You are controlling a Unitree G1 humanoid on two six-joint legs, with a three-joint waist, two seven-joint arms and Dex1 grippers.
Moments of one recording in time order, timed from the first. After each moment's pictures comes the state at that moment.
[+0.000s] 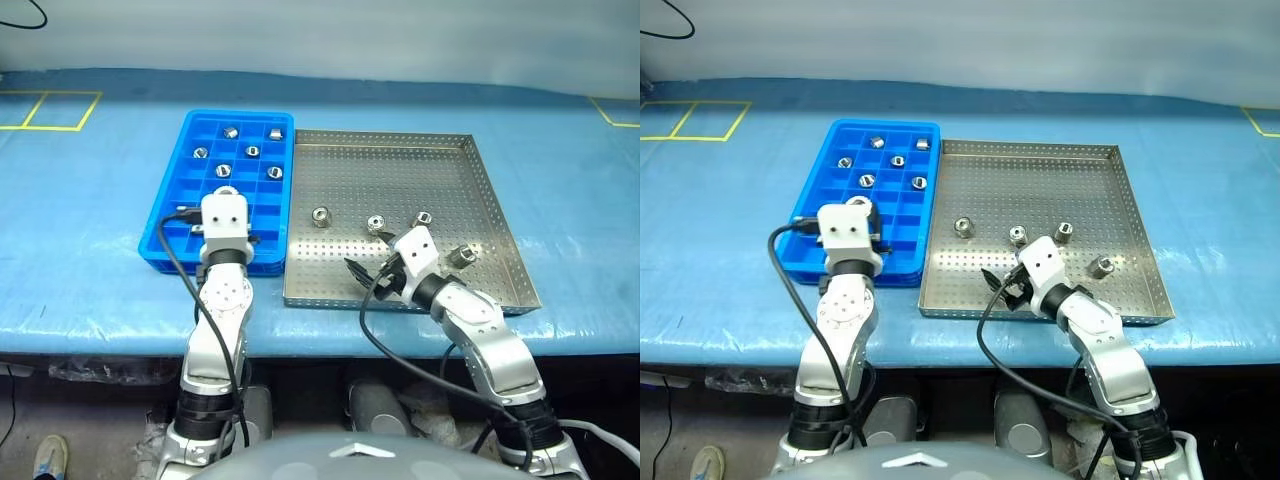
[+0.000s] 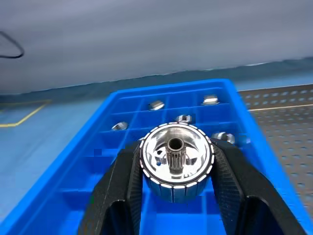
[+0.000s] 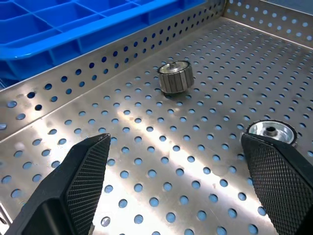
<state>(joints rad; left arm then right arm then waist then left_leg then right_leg) -0.05 -0.05 -0.09 -0.40 0.20 0.45 0.32 -0.02 -0.35 0.14 -0.35 0.15 0.47 0.48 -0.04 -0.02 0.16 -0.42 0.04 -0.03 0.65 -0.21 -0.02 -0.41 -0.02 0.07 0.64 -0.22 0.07</state>
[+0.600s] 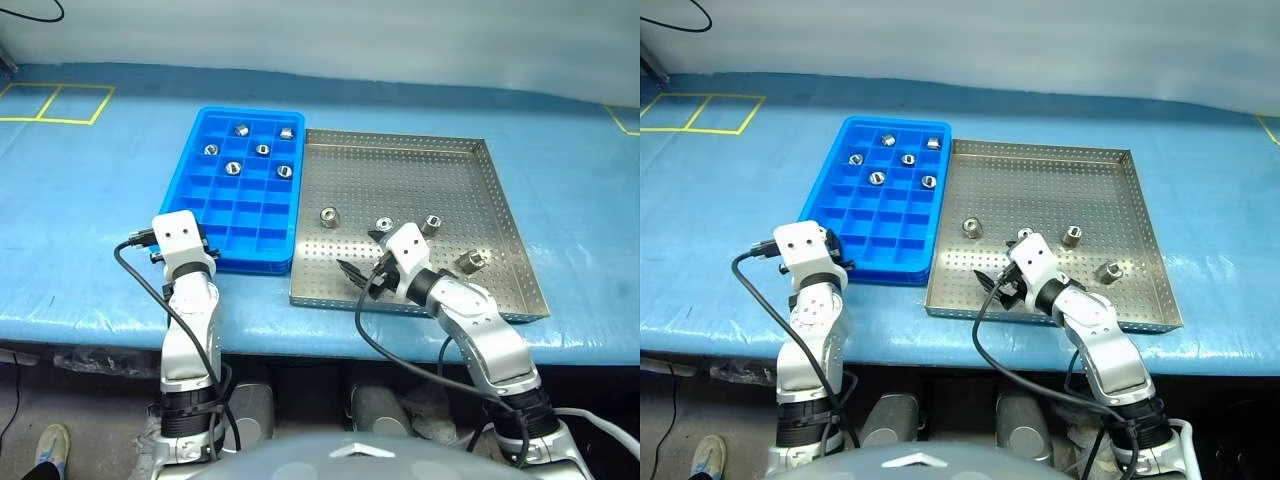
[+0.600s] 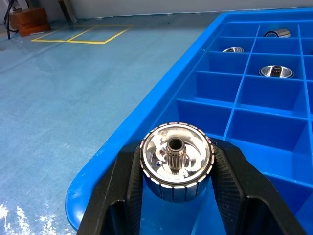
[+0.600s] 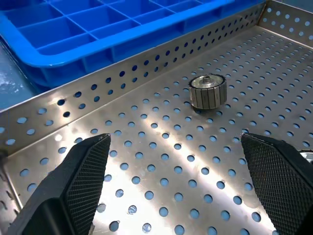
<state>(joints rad) -0.06 -0.06 0.10 -0.31 0.10 0.49 0.33 -0.06 -0.37 0.16 -0.36 0.17 0.49 0.55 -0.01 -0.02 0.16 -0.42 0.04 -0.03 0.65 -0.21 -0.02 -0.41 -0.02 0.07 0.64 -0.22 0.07</state>
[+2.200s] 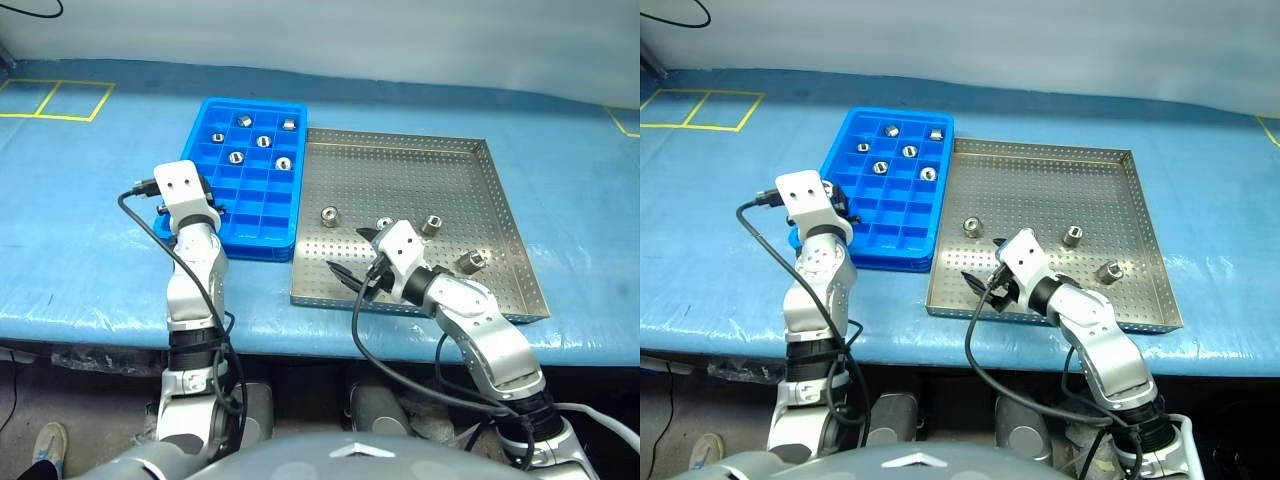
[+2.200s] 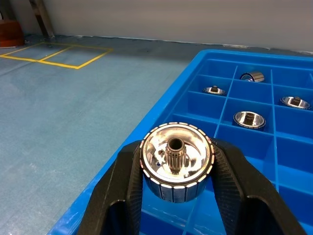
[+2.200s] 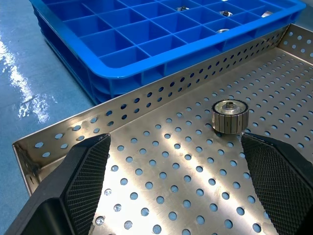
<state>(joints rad) -0.42 -0.01 0.19 -0.07 0.06 0.45 0.29 -0.07 -0.39 0.19 -0.43 0.17 0.53 0.54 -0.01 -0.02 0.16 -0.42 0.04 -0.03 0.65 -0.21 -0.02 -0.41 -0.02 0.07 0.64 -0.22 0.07</state>
